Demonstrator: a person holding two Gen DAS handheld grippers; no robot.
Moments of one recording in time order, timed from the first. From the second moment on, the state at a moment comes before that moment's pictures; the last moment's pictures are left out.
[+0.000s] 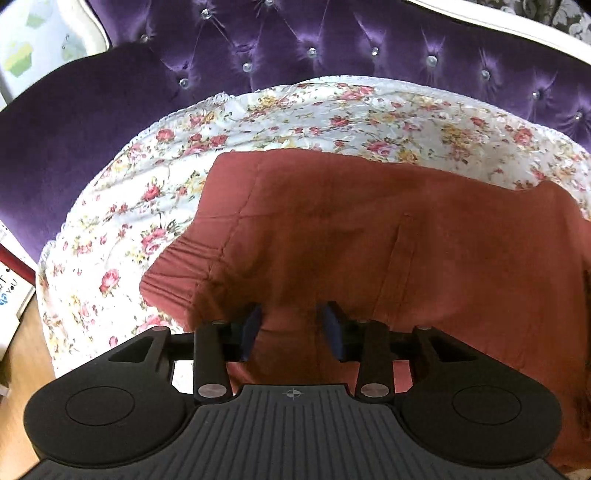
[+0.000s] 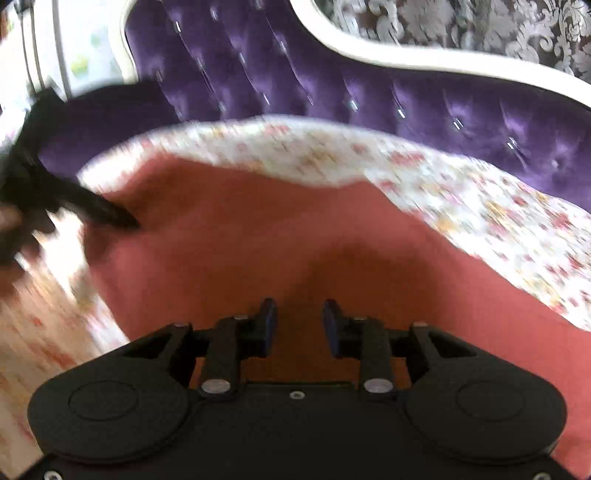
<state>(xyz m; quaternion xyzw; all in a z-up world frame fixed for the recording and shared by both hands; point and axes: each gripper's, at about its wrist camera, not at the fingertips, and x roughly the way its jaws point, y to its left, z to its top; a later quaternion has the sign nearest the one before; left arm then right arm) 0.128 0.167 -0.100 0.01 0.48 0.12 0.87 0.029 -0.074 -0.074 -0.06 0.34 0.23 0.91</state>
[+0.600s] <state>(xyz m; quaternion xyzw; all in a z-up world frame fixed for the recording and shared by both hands) 0.091 0.225 -0.078 -0.12 0.40 0.06 0.91 0.052 -0.014 -0.096 -0.12 0.40 0.23 0.88</state>
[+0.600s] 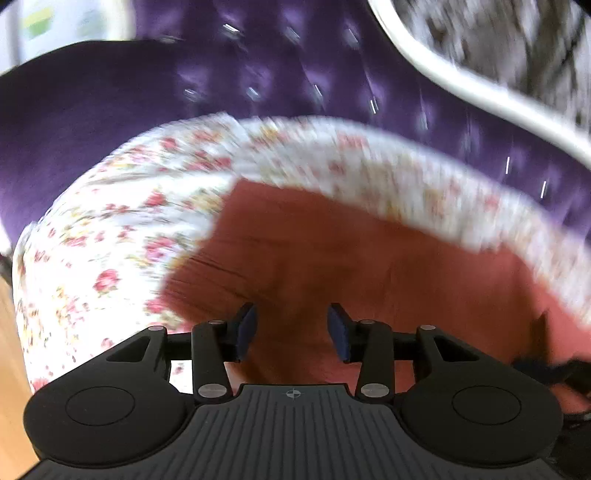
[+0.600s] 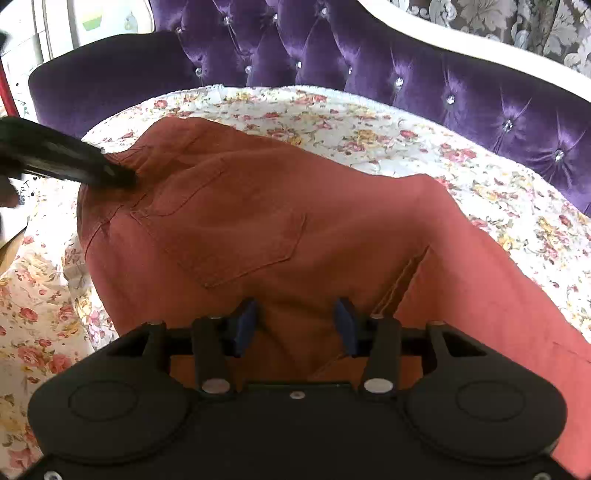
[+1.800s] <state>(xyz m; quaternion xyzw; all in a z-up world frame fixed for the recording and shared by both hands) 0.116 0.249 -0.113 -0.18 0.39 0.06 0.90 0.046 -0.020 -0.099 -0.10 0.38 0.24 0.89</state>
